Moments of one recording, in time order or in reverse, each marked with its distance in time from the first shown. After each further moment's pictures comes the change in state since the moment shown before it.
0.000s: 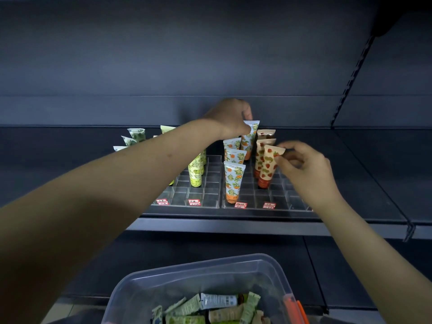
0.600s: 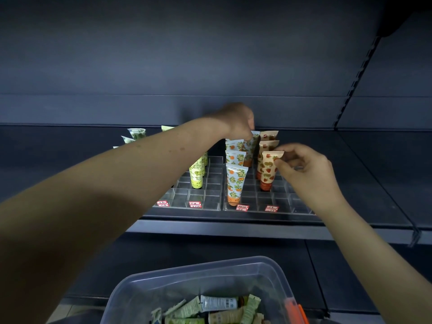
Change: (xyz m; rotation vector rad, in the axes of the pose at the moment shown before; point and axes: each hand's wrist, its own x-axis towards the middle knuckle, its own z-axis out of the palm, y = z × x) left_hand 0.010 0.005 0.004 0.132 -0.159 -0.037; right_hand 0.000 -0.005 0.003 0.020 -0.036 -0.009
